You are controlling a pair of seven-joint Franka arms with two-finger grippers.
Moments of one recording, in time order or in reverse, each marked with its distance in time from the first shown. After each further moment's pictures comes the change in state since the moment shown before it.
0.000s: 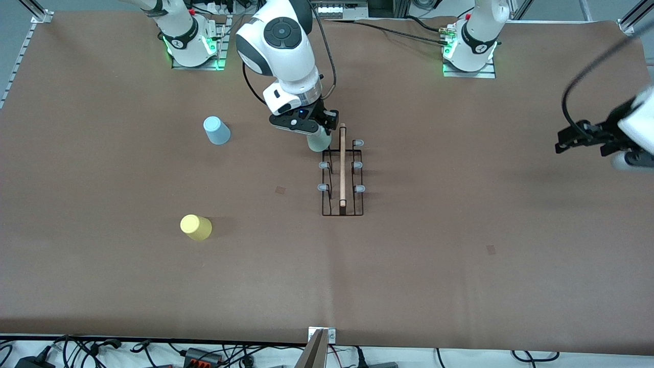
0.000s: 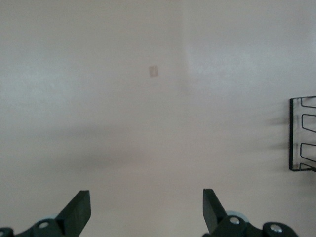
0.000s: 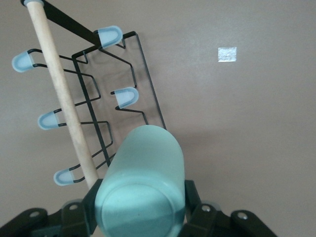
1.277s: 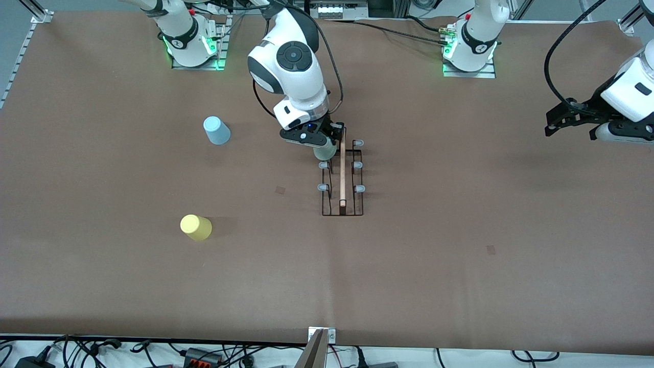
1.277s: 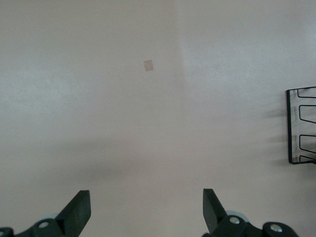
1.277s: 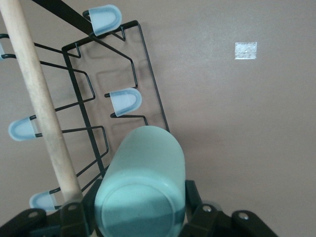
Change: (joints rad) left arm -0.034 -0.104 0.021 -0.138 0.000 0.050 0.001; right arm 0.009 0.110 -0.003 0.023 -0.052 0.070 0.007
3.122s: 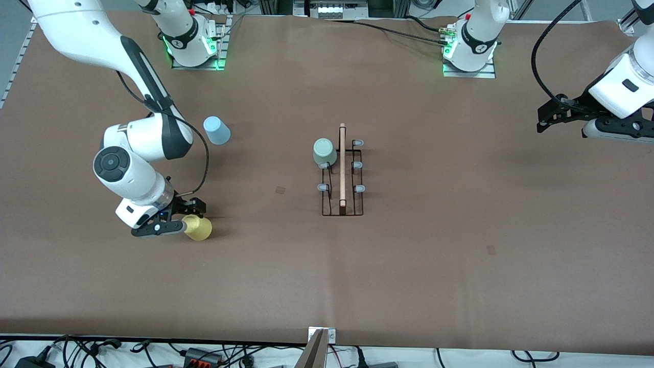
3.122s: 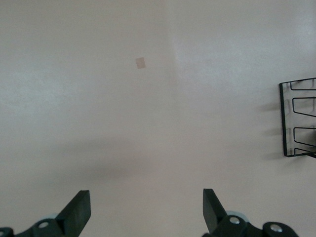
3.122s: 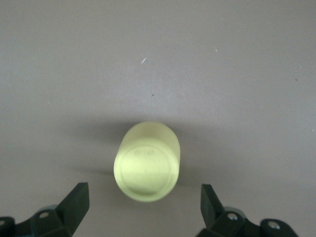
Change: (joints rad) left arm -0.007 -0.001 -0.025 0.011 0.000 -0.026 0.000; right arm -0.462 0.097 -0.223 -0.002 -0.012 0.101 -1.078
